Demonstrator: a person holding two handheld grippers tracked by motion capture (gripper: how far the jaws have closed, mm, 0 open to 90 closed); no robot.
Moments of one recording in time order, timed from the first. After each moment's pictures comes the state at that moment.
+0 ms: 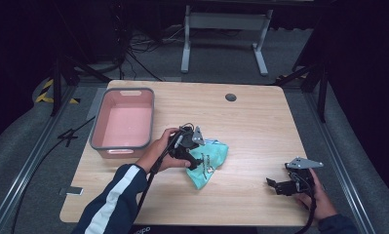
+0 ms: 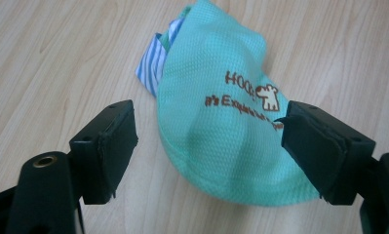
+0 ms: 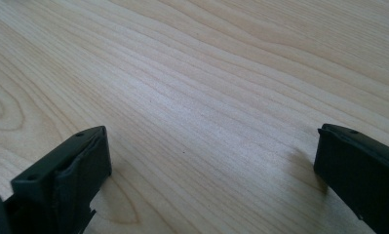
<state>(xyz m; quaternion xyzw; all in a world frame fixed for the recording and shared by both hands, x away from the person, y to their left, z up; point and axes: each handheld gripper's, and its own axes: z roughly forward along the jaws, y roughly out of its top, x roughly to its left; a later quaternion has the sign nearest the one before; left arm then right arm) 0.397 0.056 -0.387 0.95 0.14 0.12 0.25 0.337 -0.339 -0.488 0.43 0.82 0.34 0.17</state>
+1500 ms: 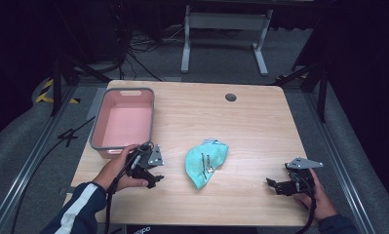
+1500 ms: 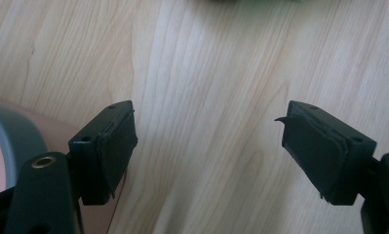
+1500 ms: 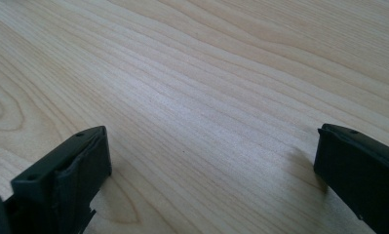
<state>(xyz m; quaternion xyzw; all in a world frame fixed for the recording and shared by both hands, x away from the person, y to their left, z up) 0.351 0.165 -0.417 0.96 0.15 0.15 0.20 0.337 -0.339 -0.488 0.43 0.82 0.34 0.18</state>
